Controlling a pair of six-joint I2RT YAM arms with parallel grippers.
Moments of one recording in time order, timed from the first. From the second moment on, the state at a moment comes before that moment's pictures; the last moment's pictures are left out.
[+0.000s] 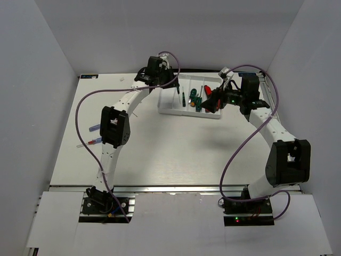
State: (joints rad) left arm -0.41 2.37 2.22 -0.39 0.33 -0.45; right arm 0.14 1.53 1.16 -0.05 -0.88 -0.13
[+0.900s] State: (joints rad) left arm -0.41 2.39 2.09 -0.35 0.23 -0.39; right arm 0.14 1.53 1.16 -0.14 -0.90 -0.26
